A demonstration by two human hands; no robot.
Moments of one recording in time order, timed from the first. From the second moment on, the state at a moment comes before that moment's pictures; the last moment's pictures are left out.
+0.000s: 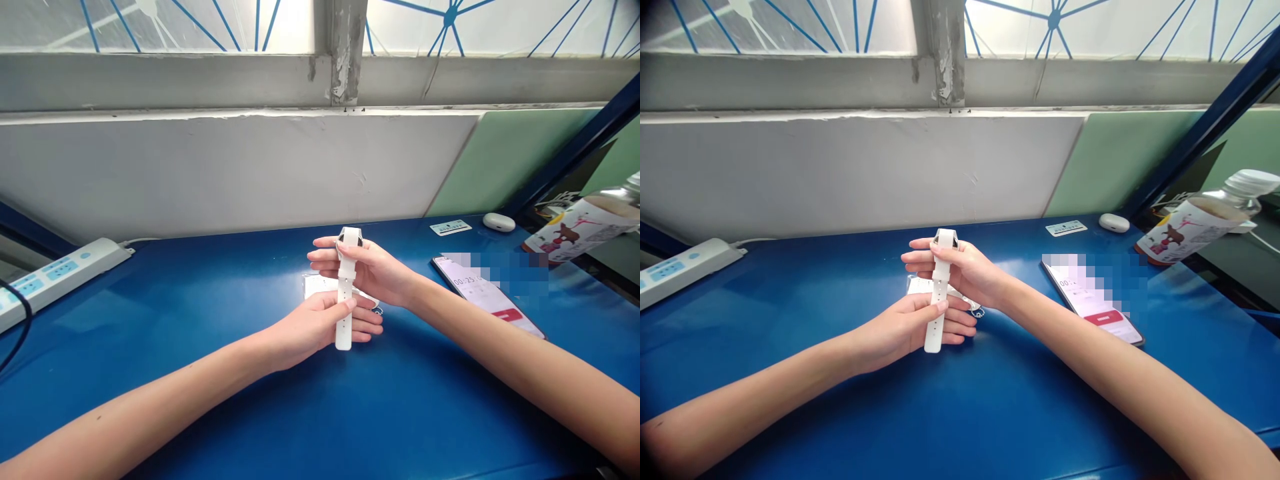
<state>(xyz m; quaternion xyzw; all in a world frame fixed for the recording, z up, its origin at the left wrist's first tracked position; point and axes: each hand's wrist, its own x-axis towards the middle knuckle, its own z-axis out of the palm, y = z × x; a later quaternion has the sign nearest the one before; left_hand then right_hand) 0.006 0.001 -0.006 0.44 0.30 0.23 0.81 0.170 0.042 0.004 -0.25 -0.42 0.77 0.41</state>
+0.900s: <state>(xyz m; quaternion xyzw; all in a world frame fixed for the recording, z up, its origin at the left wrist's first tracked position) 0.004 0.001 -0.011 0.44 0.31 0.25 0.80 0.171 0.044 0.002 -0.26 -0.38 0.79 0.40</state>
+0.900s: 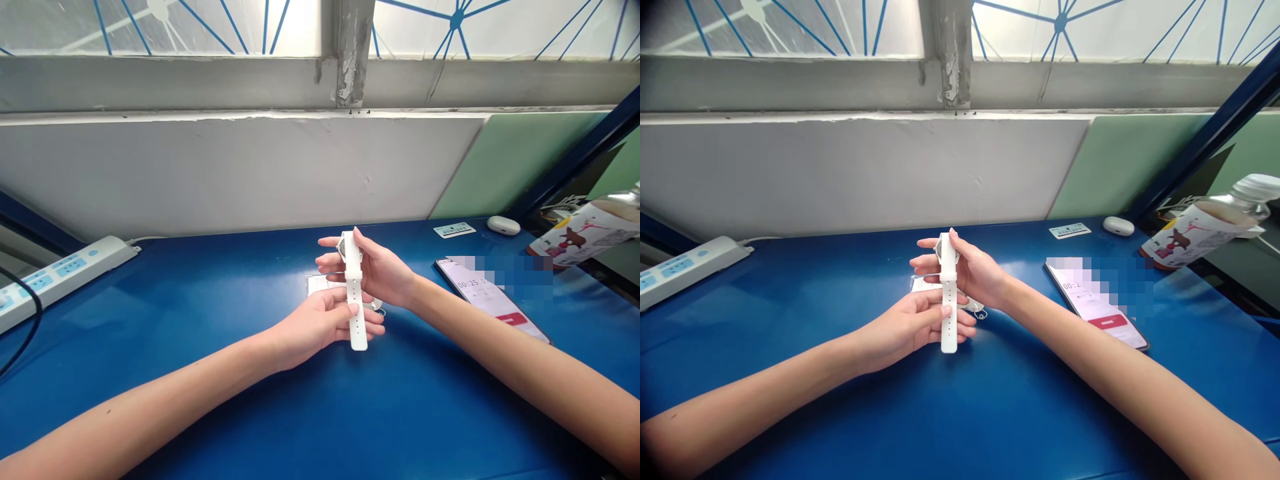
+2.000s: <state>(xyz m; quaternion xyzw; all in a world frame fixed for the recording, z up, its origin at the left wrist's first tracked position) -0.001 0.010 -0.003 0.45 0.28 0.32 0.78 0.162 0.030 0.011 -0.37 -0.60 0.45 0.55</state>
